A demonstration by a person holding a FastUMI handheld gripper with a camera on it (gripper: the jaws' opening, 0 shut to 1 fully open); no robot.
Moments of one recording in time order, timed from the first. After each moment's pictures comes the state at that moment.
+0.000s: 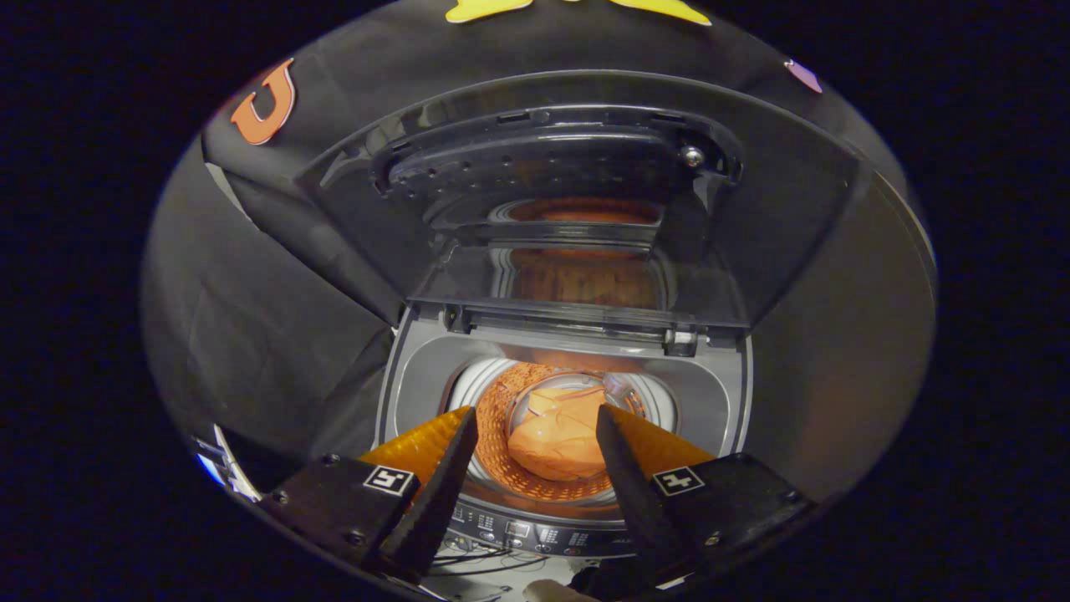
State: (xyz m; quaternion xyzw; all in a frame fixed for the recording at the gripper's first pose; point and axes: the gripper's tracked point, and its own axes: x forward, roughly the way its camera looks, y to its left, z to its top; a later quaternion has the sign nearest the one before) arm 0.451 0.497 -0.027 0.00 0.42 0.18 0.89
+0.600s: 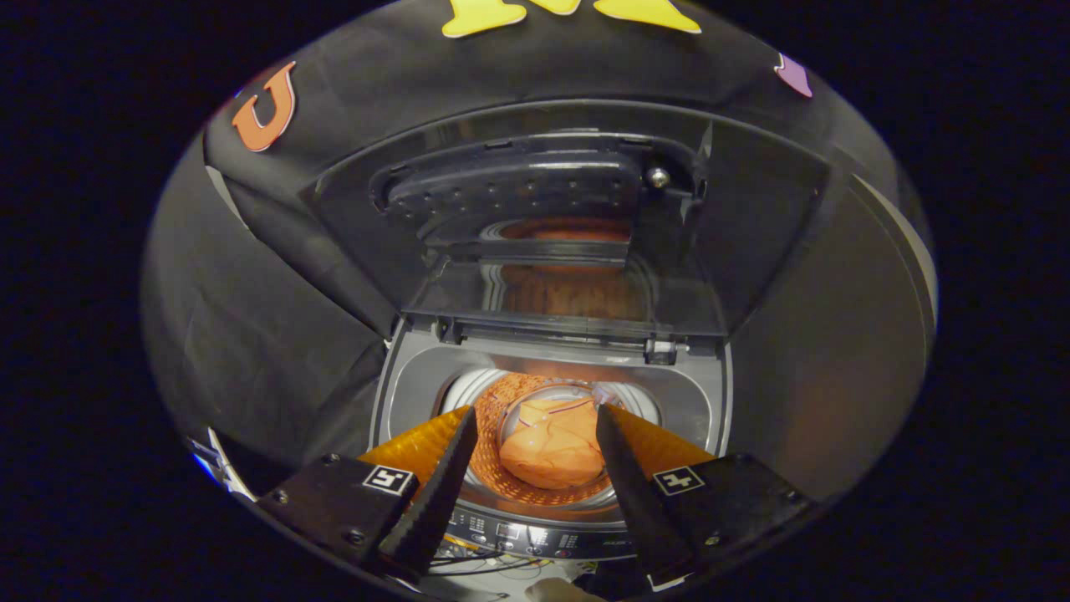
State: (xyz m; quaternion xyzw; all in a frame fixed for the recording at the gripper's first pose) arm 0.454 0.485 -0.014 0.00 0.38 0.16 0.91
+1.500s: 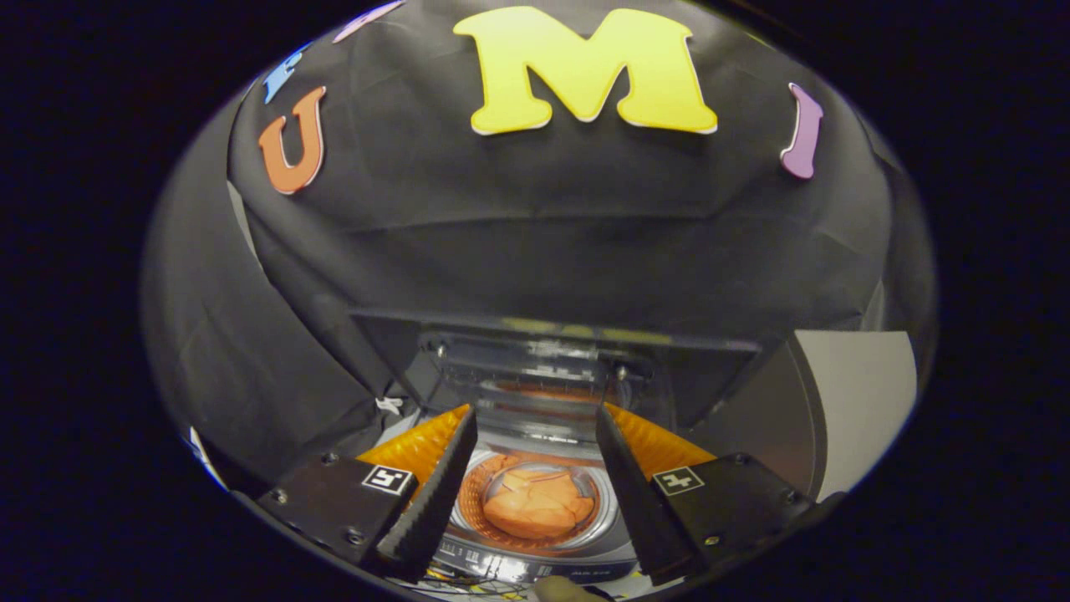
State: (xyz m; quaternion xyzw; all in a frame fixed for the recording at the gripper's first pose) arm 0.477 0.486 0.116 -0.02 0.24 0.16 0.96
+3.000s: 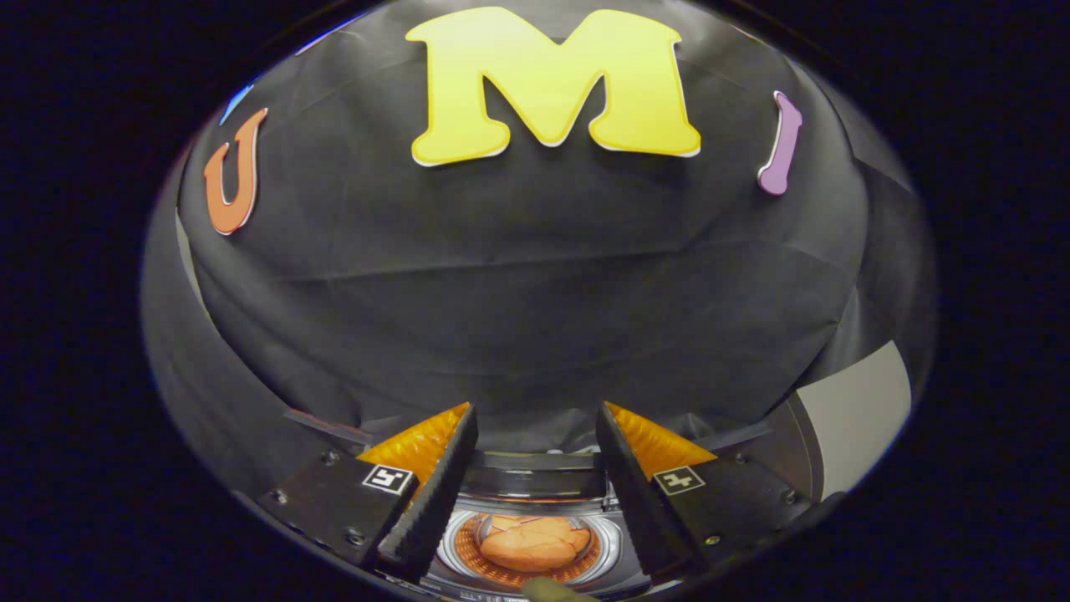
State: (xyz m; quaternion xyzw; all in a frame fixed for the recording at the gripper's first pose) arm 0.557 0.499 0.141 0.00 0.20 0.08 0.98
